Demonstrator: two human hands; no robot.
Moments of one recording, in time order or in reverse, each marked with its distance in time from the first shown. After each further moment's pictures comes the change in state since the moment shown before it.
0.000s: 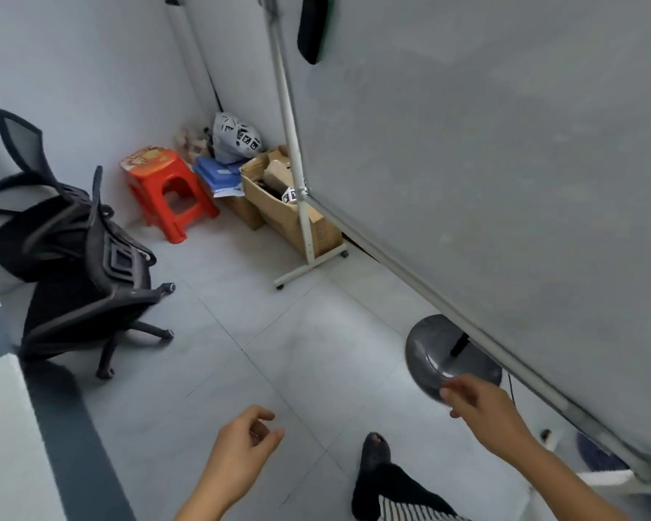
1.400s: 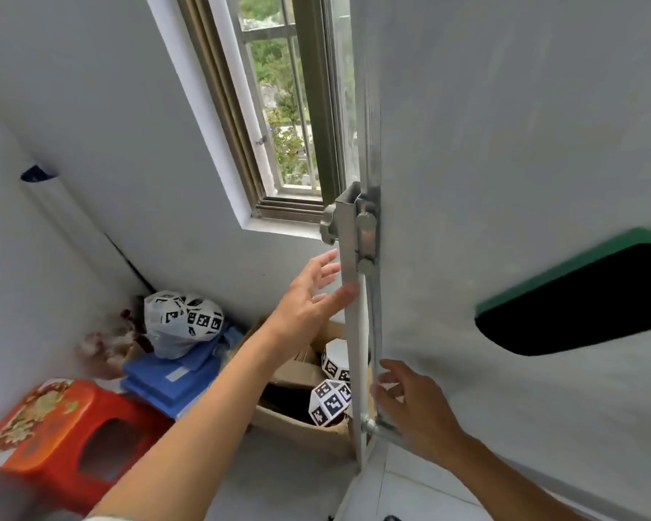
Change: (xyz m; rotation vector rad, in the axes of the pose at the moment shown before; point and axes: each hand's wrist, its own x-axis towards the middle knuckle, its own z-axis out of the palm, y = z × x) left_hand 0.781 0.411 -0.362 -0.190 -0.551 0.722; right_hand 0.643 -0.527 0.061 0.103 0.354 -0.048
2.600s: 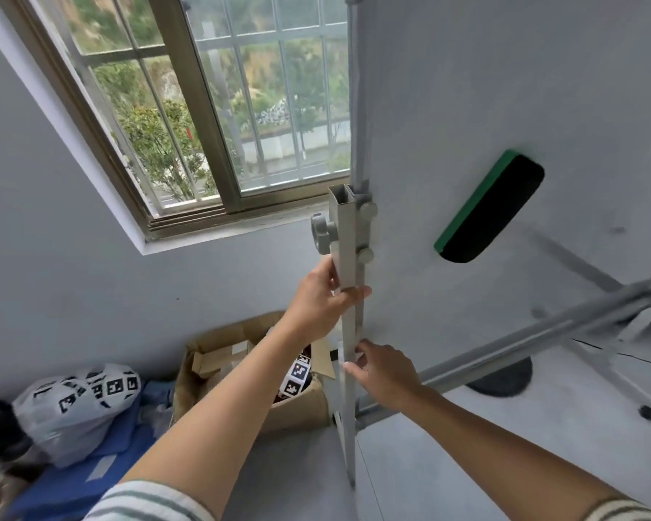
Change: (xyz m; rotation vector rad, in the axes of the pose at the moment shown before) left_hand -0.118 -0.035 -0.040 0.142 -0.452 0.341; right_hand -0.117 -0.105 0.159 -0.301 0.401 0.385
